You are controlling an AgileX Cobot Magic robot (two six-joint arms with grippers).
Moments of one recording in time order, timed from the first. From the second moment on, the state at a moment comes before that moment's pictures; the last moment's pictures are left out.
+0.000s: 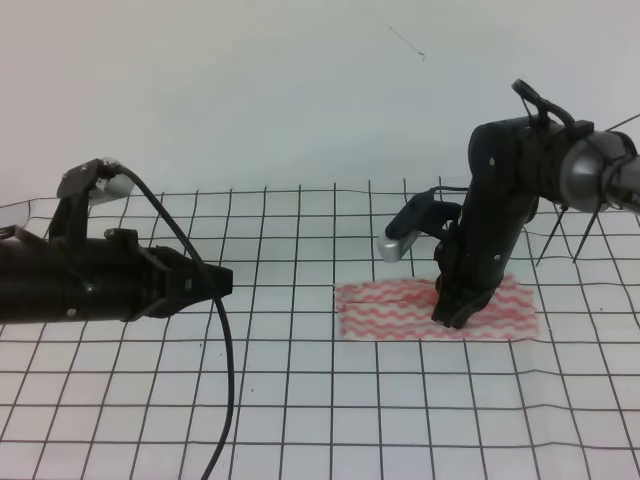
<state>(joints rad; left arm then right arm) -0.07 1.50 -0.87 -1.35 0.84 1.16 0.41 2.25 -1.74 0.16 1.05 -0.69</state>
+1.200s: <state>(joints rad) -0.07 1.49 -0.87 -1.35 0.86 1.17 0.36 2.20 -1.74 0.20 1.09 -0.71</state>
